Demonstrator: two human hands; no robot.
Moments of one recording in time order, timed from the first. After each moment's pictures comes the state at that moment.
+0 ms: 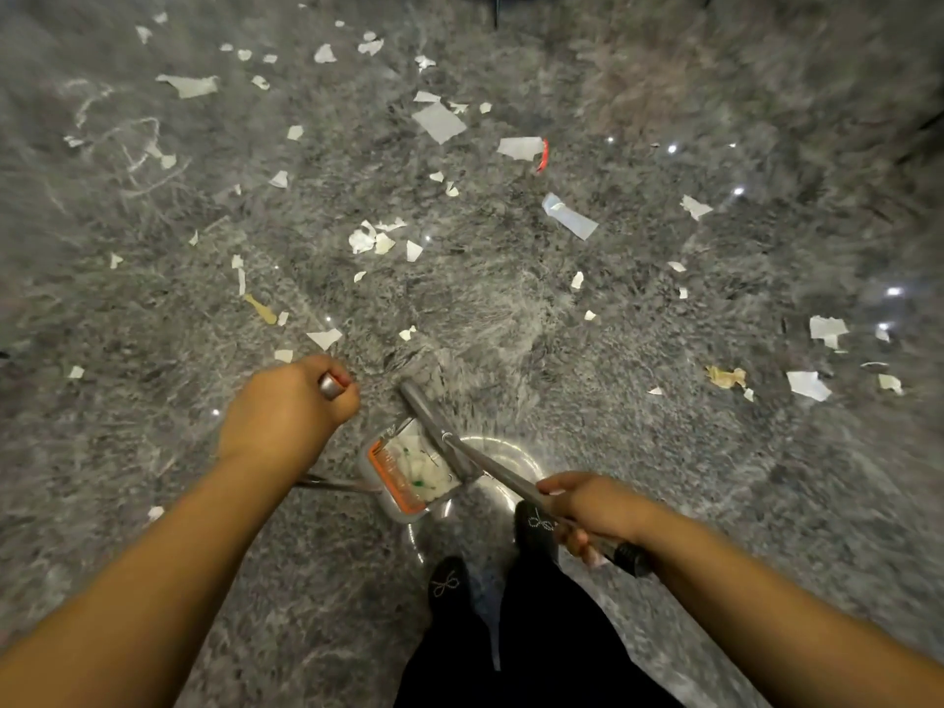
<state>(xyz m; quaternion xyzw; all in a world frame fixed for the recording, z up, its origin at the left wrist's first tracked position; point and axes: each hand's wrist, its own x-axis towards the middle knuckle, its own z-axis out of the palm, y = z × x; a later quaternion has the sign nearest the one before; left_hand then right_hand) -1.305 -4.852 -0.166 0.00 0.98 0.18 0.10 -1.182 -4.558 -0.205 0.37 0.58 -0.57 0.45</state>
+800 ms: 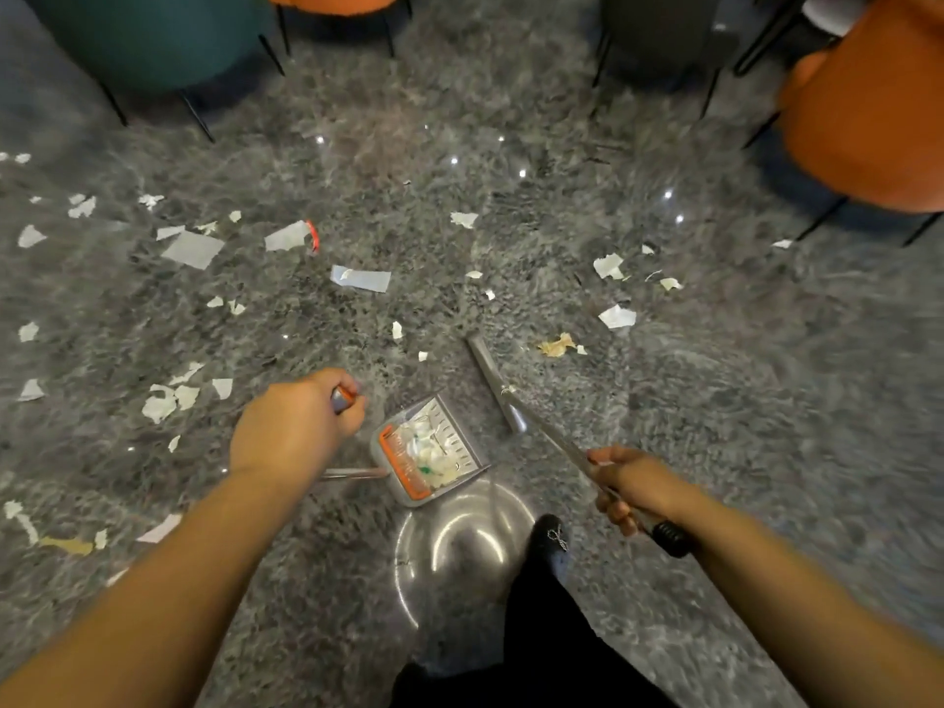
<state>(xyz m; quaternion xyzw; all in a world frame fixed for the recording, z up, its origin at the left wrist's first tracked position) -1.336 -4.545 -0.137 0.32 0.93 0.14 0.06 -1.075 -4.323 -0.171 0.55 0.49 -0.66 0.12</state>
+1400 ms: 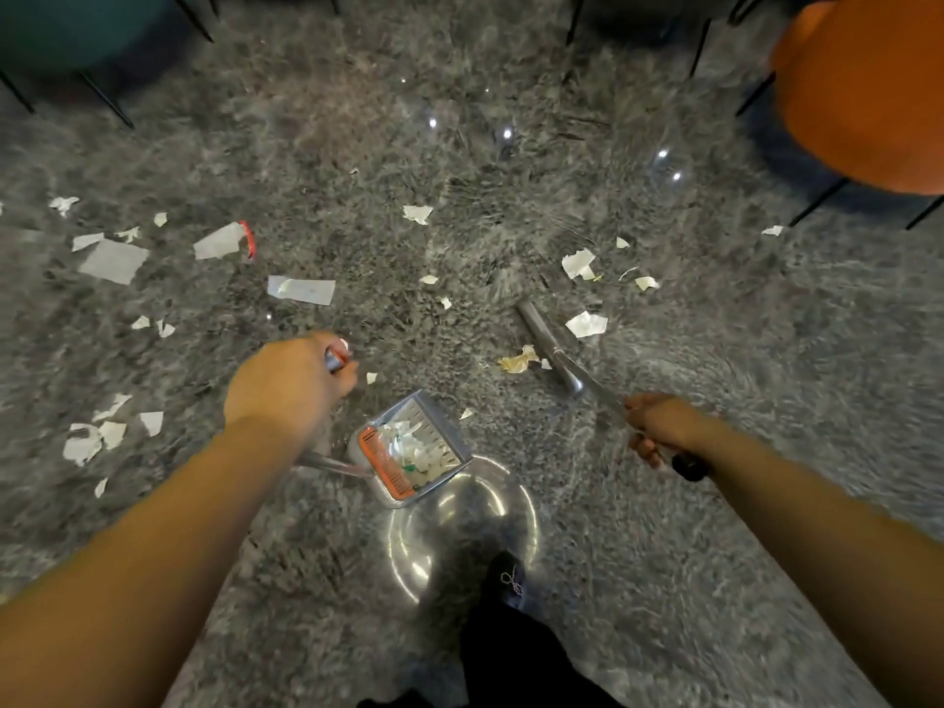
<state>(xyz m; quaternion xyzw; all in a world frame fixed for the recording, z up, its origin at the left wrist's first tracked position) -1.393 -4.285 -0.168 0.31 0.94 0.08 0.13 -1.099 -4.026 -0.223 0.57 0.57 -0.58 0.15</state>
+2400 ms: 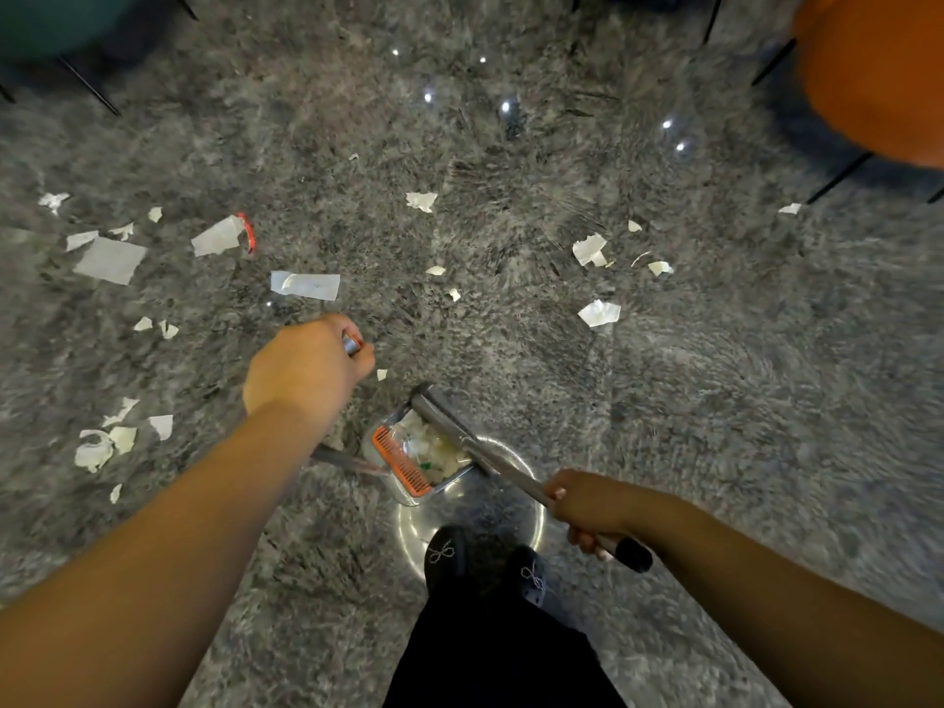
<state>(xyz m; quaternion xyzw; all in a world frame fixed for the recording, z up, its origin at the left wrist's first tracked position) -1.437 -4.260 -0.167 0.30 0.94 0.08 0.15 -1.162 -4.127 -0.227 0.41 0.62 -0.53 0.42</state>
